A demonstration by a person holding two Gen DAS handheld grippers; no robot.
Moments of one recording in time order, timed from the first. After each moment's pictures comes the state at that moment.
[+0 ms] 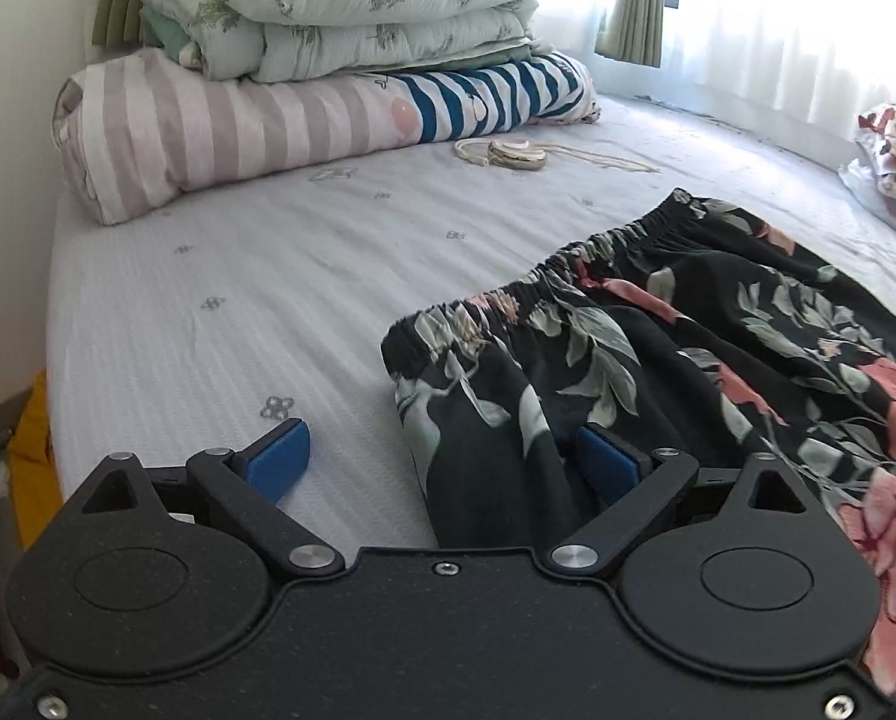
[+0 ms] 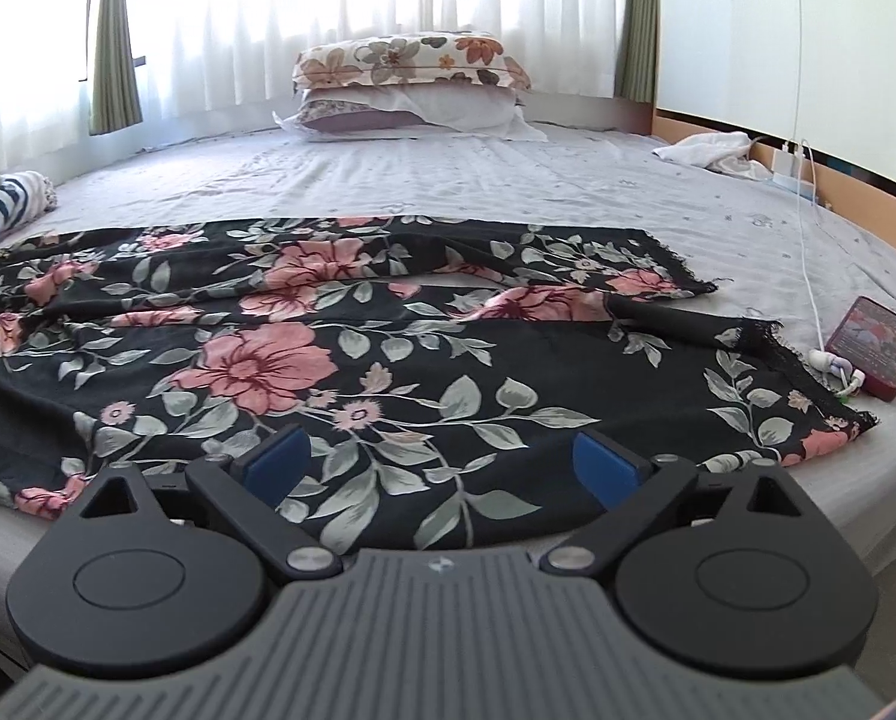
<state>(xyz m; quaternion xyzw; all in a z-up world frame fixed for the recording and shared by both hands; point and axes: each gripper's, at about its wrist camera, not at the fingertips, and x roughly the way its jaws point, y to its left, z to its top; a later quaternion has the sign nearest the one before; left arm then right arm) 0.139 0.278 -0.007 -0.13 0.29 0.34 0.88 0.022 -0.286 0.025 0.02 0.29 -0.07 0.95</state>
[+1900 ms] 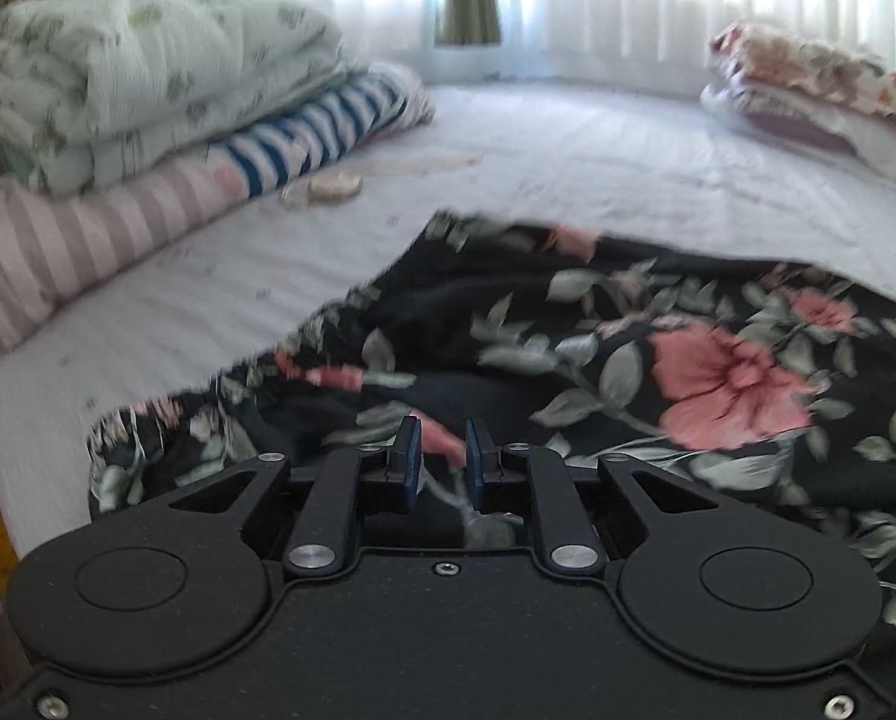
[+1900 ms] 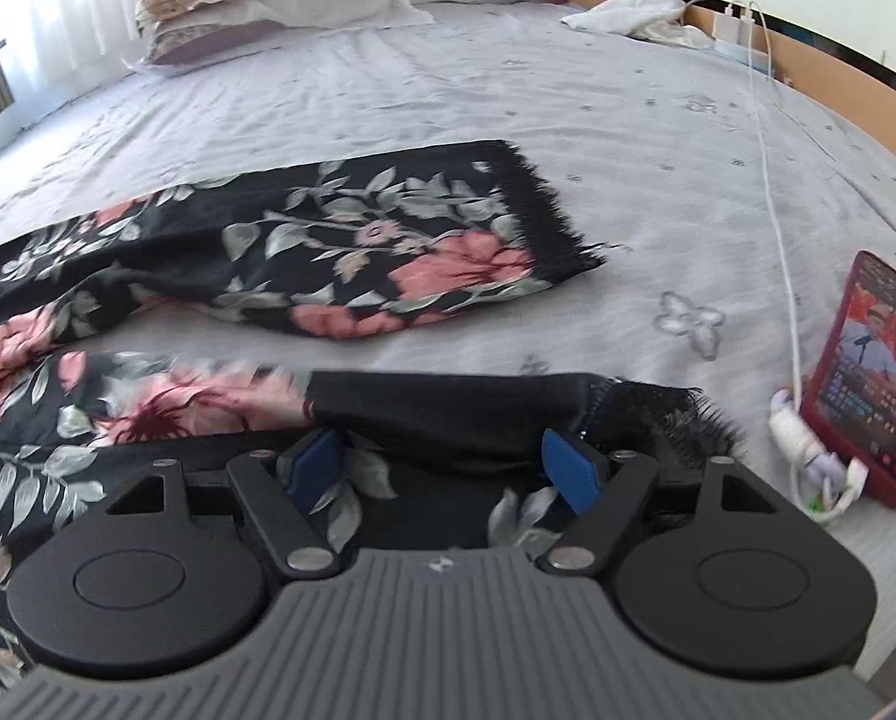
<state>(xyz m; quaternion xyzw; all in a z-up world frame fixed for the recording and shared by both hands) 0.173 0.195 0.029 -0.06 0.33 0.23 0.91 0.159 -0.464 0.000 0.09 0.40 -0.13 0.90</state>
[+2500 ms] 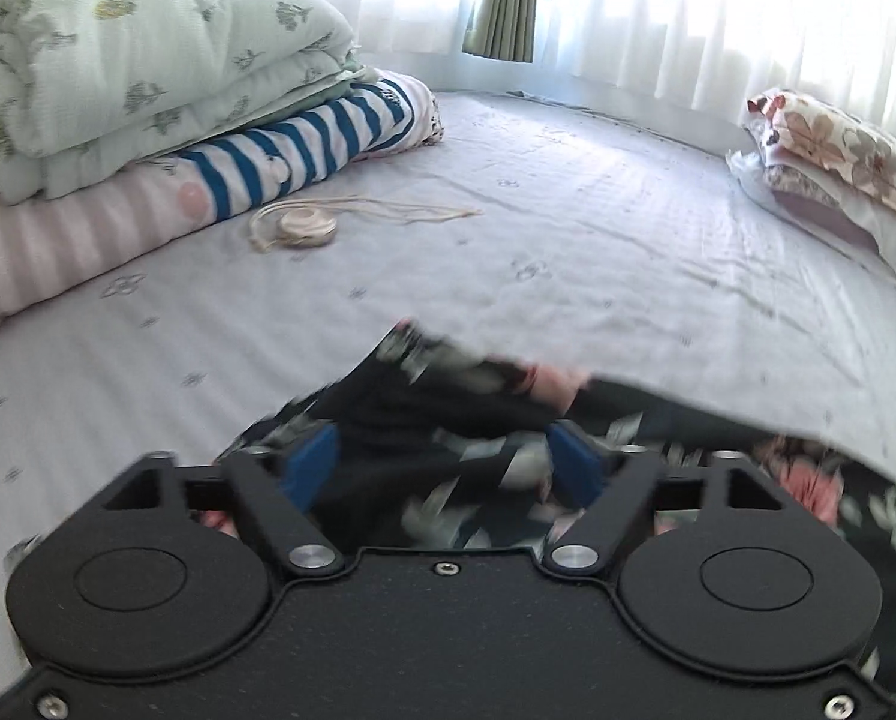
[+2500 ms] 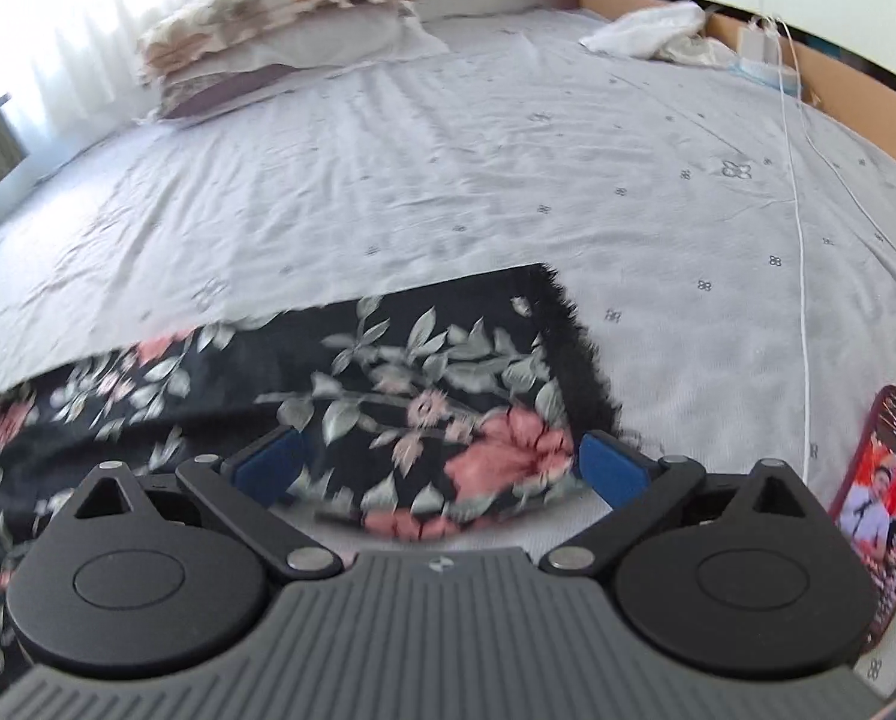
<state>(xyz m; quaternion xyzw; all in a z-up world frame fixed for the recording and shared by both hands) 0.269 0.218 0.079 -0.14 0.31 0.23 0.91 0.240 -0.489 0.085 0.14 0.41 -0.11 0.89</state>
